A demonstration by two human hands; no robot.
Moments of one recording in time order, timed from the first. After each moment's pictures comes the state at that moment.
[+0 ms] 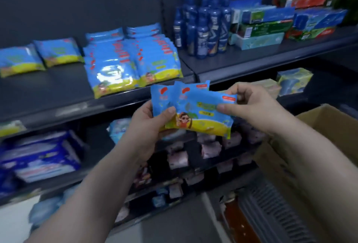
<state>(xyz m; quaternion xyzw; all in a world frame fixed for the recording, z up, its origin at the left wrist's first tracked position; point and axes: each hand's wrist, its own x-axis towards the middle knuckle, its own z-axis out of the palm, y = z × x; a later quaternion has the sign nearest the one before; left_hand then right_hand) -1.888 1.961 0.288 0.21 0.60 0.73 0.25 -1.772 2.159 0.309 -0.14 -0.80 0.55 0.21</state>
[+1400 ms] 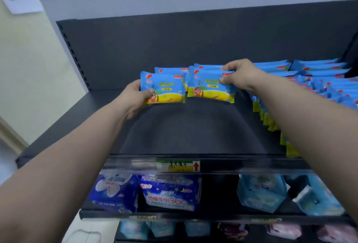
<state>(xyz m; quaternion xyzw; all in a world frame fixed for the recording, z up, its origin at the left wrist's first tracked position) -2.299 1.626 0.331 0.07 0.76 0.64 0.06 -2.232 1.909 0.379 -0.09 -0.88 0.45 0.11</state>
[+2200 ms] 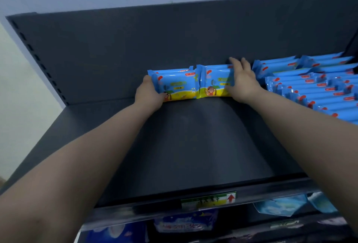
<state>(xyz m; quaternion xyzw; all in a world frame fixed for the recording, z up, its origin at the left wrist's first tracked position) -2.384 1.661 0.319 0.12 0.91 0.39 -0.04 -2.302 1.910 0.327 -0.18 -0.94 0.22 0.17</state>
